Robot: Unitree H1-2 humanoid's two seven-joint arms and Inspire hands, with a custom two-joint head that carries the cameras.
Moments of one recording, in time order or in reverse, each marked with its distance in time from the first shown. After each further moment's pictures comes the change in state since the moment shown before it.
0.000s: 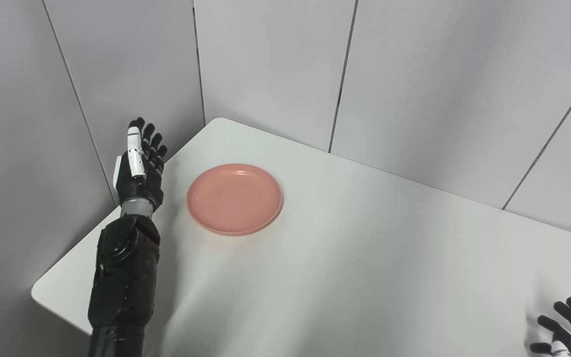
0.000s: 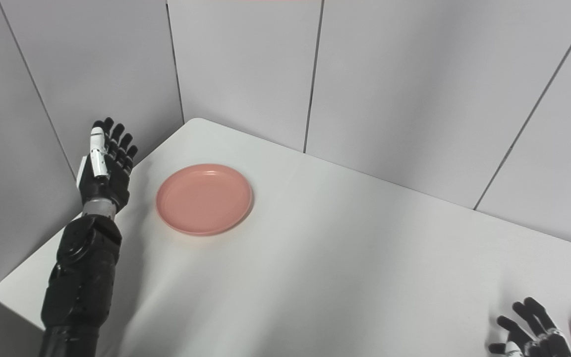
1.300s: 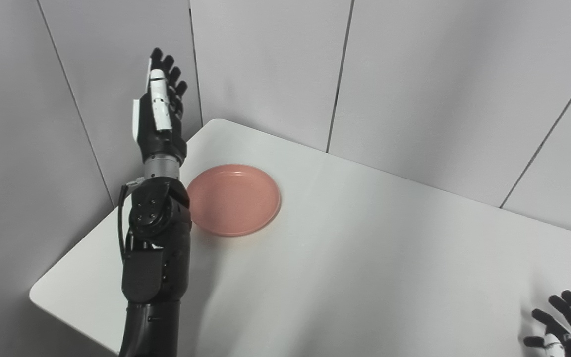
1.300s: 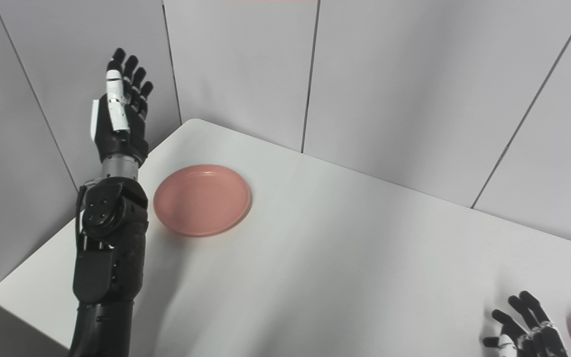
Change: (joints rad) left arm -0.144 -0.060 -0.056 -0.217 0.219 0.022 0.049; right arm -0.011 0.016 0.004 0.008 -0.013 0.004 -0.009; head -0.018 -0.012
